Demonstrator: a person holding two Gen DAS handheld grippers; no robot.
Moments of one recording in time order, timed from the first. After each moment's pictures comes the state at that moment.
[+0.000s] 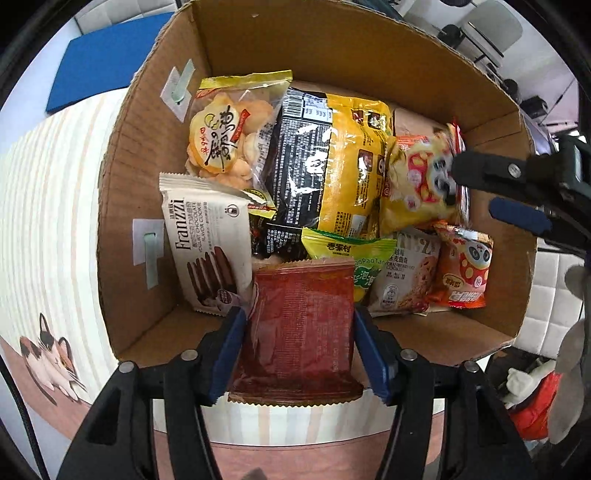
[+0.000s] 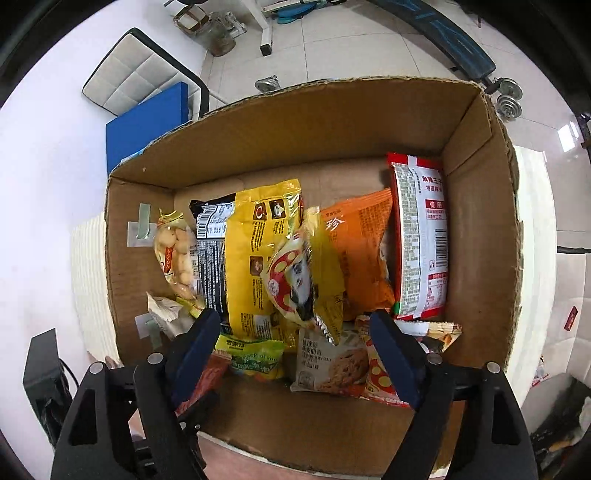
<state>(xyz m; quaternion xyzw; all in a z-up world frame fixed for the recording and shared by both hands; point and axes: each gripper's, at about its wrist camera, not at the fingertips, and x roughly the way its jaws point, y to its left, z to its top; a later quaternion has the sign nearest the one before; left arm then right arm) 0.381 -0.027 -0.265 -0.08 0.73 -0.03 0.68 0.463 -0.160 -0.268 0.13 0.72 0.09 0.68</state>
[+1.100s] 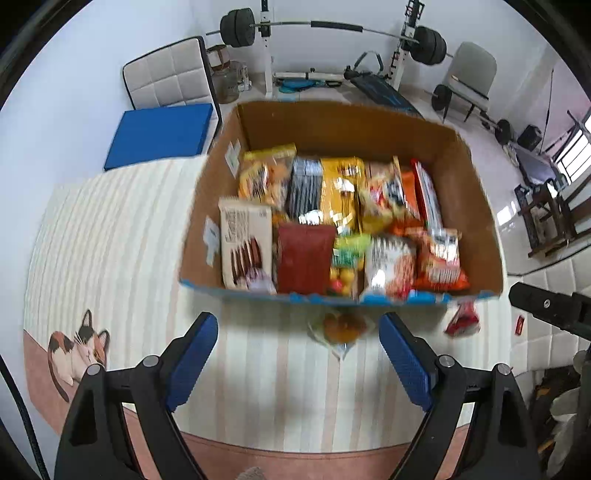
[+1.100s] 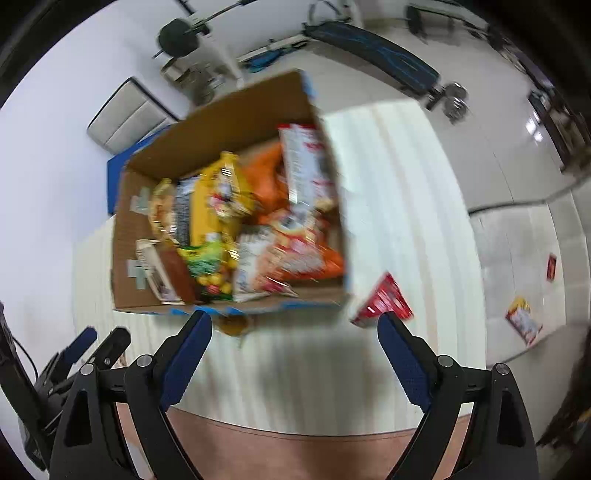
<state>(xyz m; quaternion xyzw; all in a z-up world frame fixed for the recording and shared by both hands) 0.285 -0.047 -0.196 -0.02 0.58 0.02 0.81 0.289 -0.270 -0.218 0.19 0.65 0.03 0.74</state>
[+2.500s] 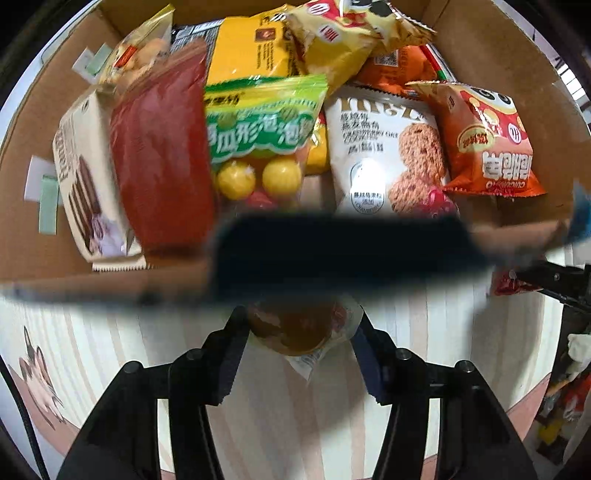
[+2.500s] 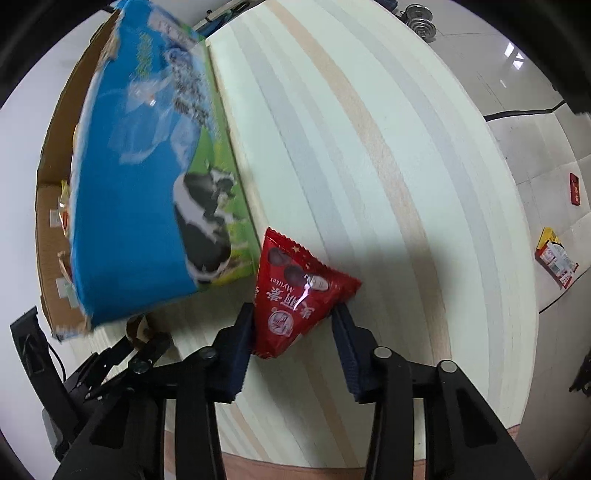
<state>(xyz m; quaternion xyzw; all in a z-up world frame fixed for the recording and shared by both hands) 0.301 -0.123 -0.350 0.03 0.69 -0.05 0.72 0.280 -0.317 -0.355 0.25 0.70 0.00 0.67</state>
